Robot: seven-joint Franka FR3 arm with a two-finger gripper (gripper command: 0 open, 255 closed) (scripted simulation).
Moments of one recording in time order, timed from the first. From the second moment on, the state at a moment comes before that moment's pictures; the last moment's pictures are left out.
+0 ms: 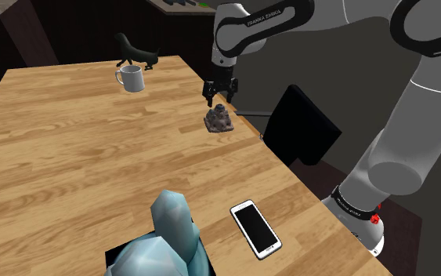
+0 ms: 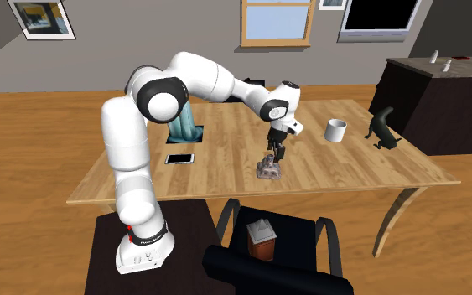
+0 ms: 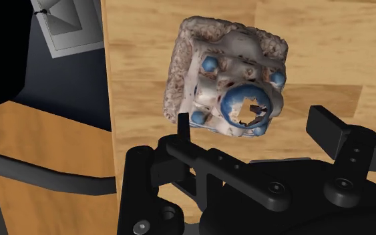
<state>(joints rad) 0.07 0.14 0.05 -1.95 0.09 2.03 0.30</state>
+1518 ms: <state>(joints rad) 0.07 0.11 0.05 -1.86 0.08 1.91 0.31</state>
